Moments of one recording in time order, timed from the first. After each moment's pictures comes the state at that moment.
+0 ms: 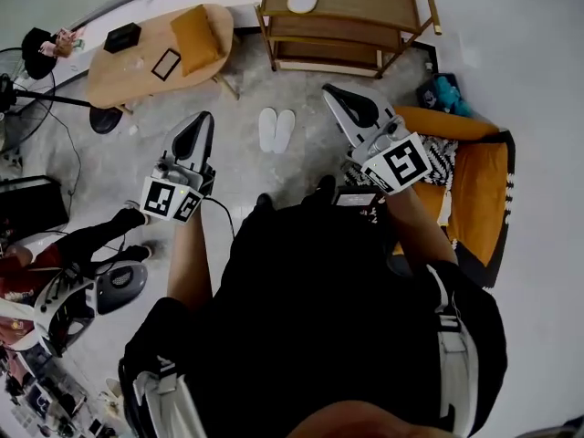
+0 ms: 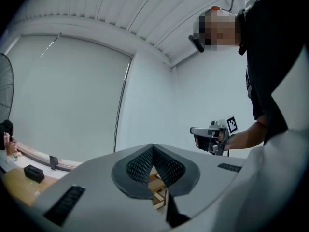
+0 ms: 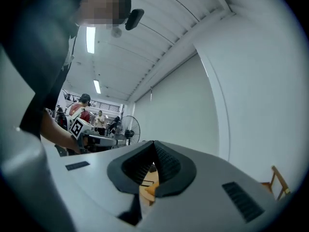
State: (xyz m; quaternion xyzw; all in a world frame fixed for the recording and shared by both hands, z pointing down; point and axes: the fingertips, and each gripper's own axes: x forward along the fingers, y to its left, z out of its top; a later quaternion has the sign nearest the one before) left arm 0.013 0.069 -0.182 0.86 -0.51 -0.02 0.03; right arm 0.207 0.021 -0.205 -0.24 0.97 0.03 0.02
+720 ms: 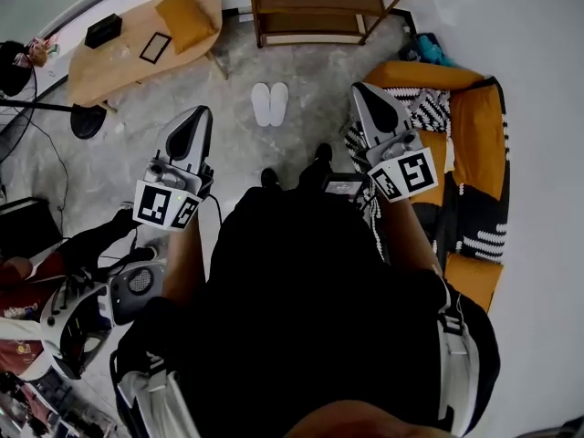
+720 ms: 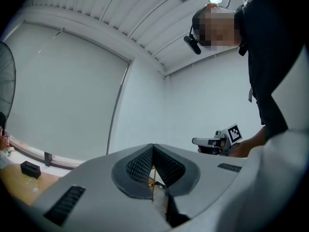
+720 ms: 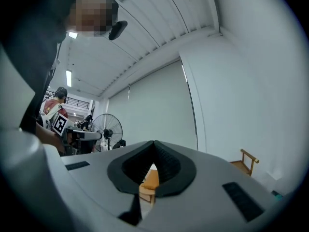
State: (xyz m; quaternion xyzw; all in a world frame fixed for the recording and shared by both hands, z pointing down) left arm -0.086 0.185 -0.193 0.89 -0.45 -0.05 0.04; right arm 0.153 0.155 -0.191 -0.42 0.91 -0.02 0.01
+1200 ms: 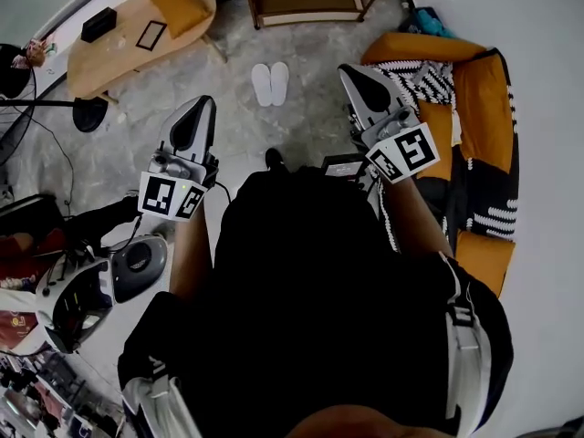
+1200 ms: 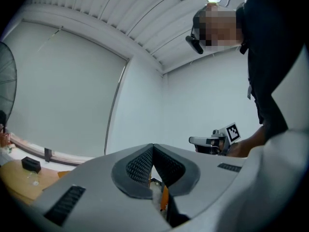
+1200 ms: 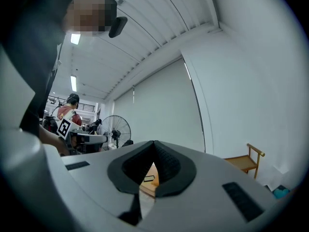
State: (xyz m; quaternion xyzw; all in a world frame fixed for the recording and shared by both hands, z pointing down) left arm -0.033 0.239 -0.190 0.89 -0.44 -0.04 0.05; right arm 0.178 0.209 -0.185 -0.39 0.92 -0.04 0.03
